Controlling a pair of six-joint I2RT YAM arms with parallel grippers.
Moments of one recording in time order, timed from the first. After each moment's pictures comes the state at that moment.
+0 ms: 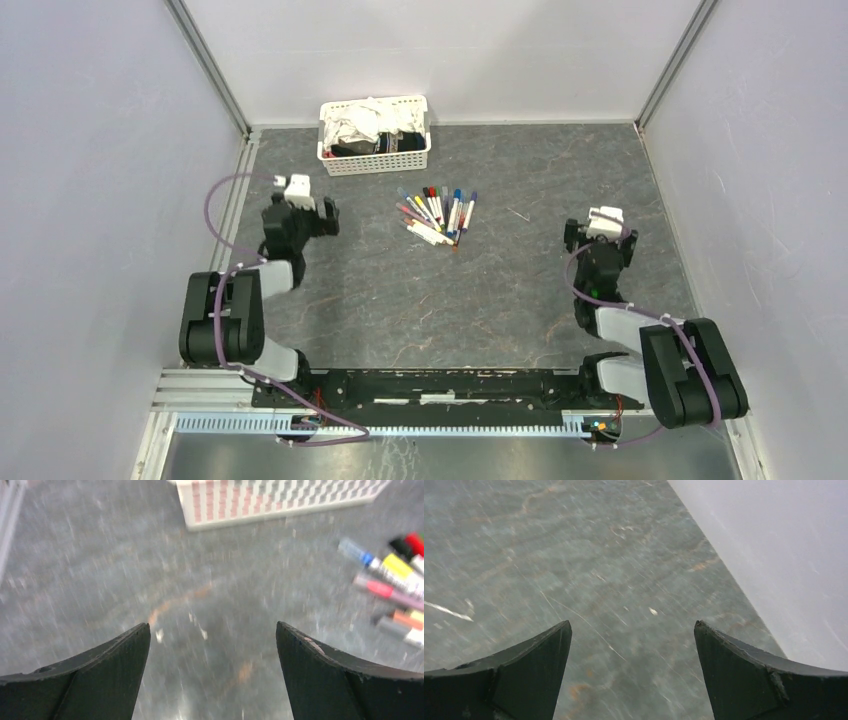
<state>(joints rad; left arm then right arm) 0.04 1.49 0.42 0.79 0.16 0.06 0.14 1.21 0.11 0.99 0.52 -0.17</state>
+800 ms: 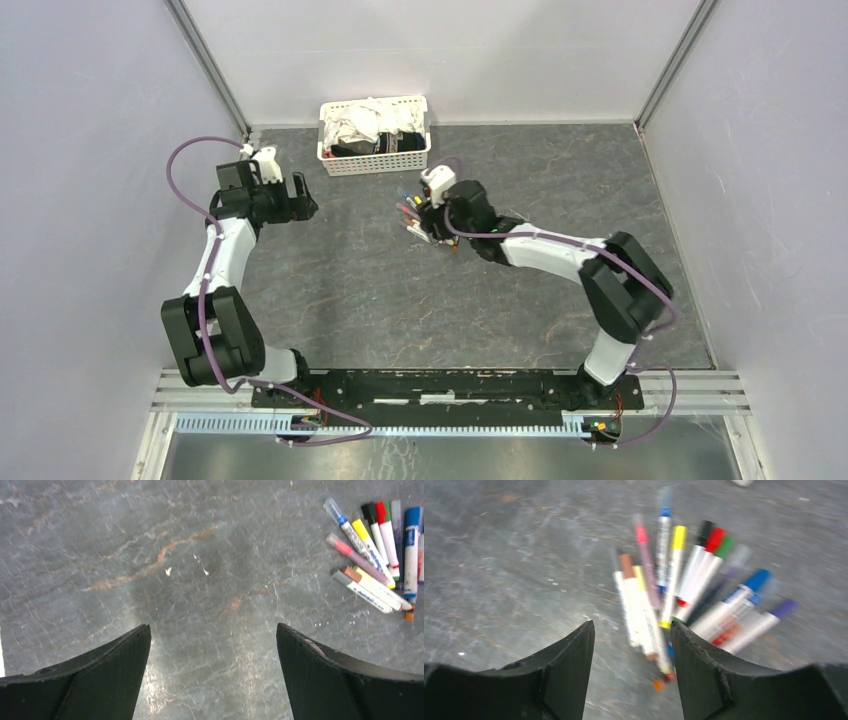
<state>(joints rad) 0.23 1.40 1.02 -0.33 0.38 0.06 0.70 1.68 1.03 0.19 0.04 0.02</state>
